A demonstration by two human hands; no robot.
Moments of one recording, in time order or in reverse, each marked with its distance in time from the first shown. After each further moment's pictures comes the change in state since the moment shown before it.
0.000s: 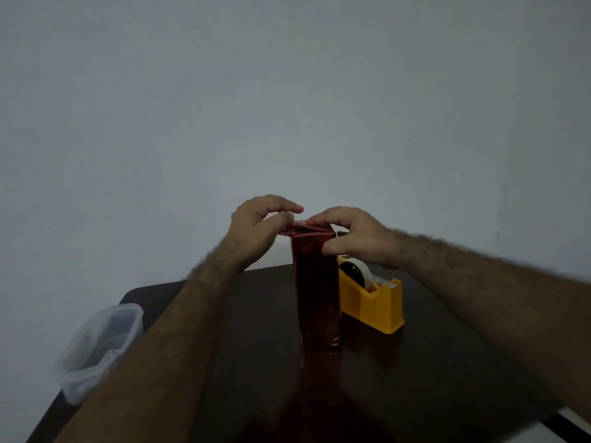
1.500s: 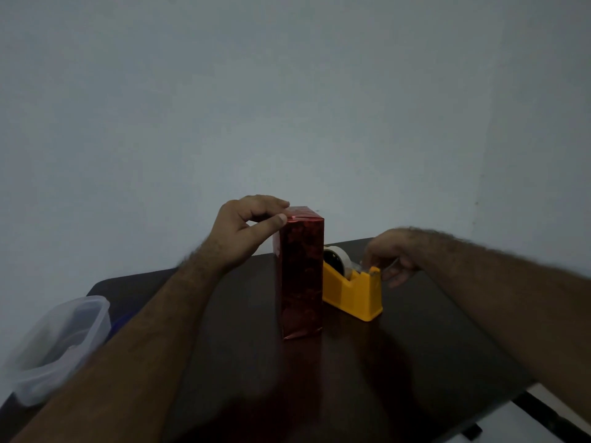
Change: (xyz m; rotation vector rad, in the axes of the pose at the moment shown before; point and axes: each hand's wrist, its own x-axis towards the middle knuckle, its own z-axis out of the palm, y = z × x) left_hand -0.012 -0.022 0.020 -0.013 -0.050 0.227; right_hand -0.019 0.078 -0.045 -0.136 -0.007 1.066
